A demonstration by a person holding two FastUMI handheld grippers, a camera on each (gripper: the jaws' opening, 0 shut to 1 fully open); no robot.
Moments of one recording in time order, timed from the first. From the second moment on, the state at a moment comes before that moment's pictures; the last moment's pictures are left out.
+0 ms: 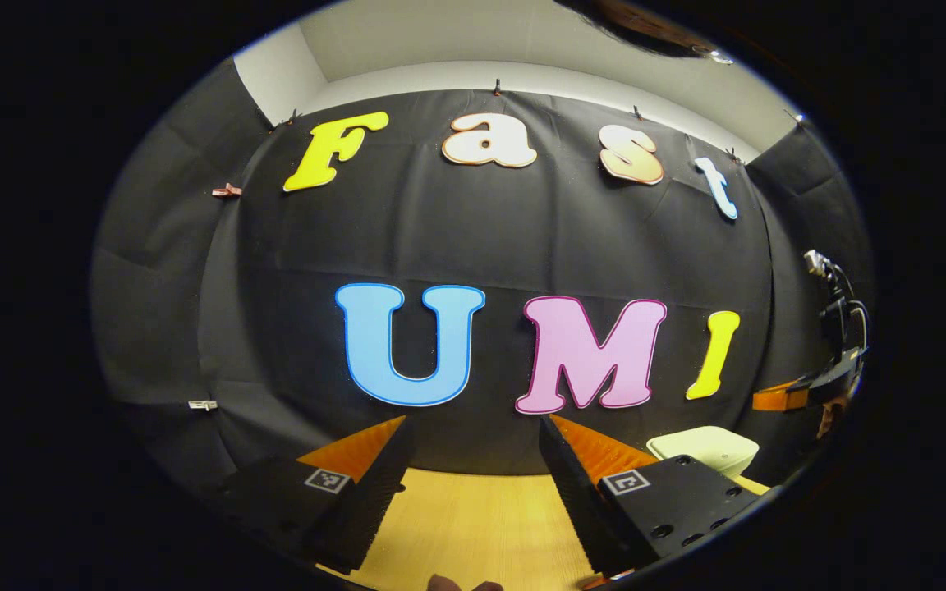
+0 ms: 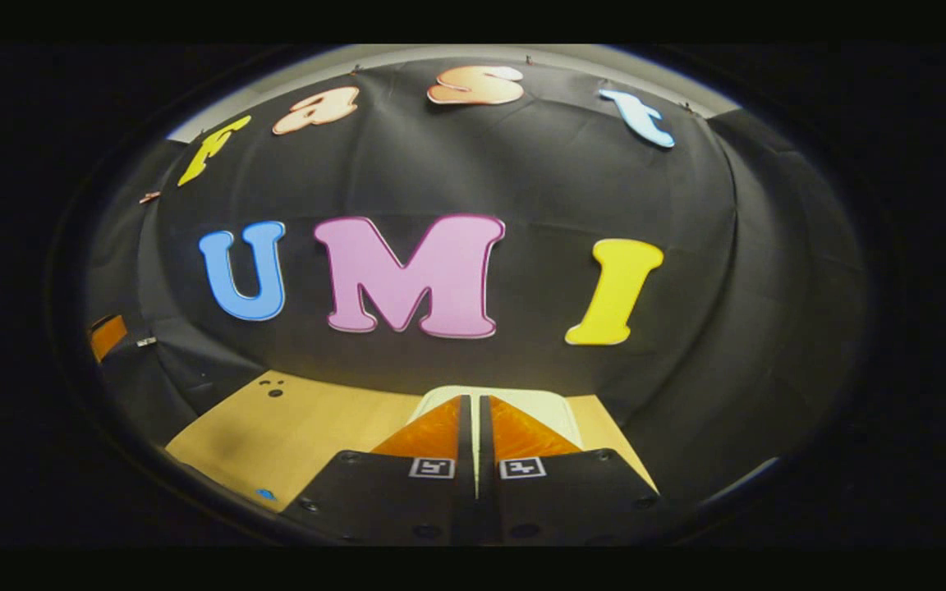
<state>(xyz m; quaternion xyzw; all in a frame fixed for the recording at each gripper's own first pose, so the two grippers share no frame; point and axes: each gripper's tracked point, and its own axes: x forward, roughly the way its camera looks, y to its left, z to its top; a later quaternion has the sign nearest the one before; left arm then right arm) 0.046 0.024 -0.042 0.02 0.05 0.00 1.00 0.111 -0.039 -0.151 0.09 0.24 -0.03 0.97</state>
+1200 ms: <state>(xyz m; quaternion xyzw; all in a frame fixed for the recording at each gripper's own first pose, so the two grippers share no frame) 0.026 0.036 -0.058 0.01 0.07 0.02 1.00 0.107 -0.035 -0.267 0.12 0.41 -0.01 0.90</state>
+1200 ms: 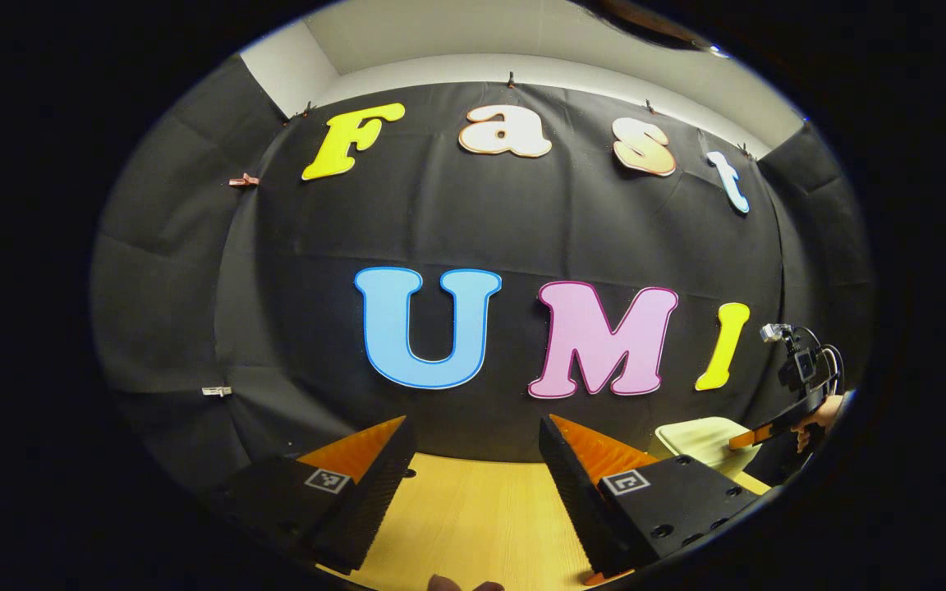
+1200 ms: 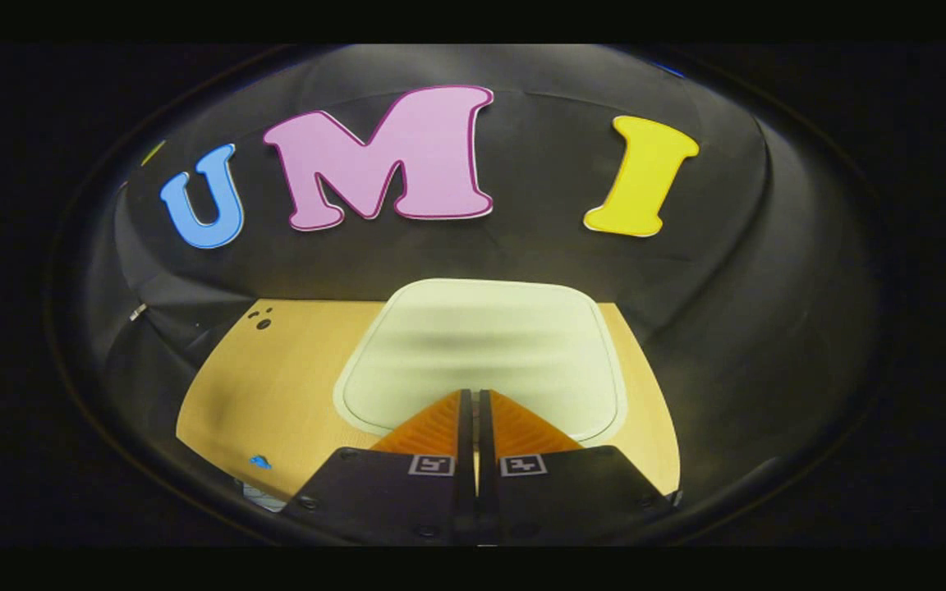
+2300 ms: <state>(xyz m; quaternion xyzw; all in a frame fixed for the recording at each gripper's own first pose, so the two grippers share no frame) 0.021 0.037 -0.053 0.02 0.06 0.02 1.00 0.136 -0.064 -0.148 0.12 0.19 -0.05 0.97</state>
